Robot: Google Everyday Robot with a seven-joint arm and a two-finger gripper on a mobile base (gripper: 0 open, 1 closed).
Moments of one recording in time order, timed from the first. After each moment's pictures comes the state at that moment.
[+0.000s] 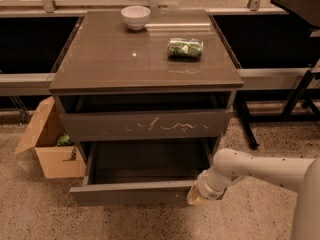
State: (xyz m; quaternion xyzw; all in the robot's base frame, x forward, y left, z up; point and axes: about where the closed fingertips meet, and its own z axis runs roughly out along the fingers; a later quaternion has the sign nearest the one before) arm 0.477 -0.141 0.404 -0.69 0.69 0.16 0.13
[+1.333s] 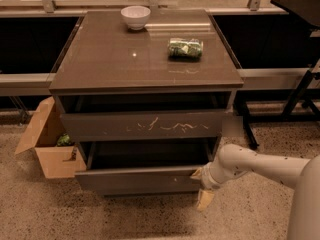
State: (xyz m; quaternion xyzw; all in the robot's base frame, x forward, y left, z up) arm 0.527 -0.161 0.396 -0.67 0.71 0.14 0.18
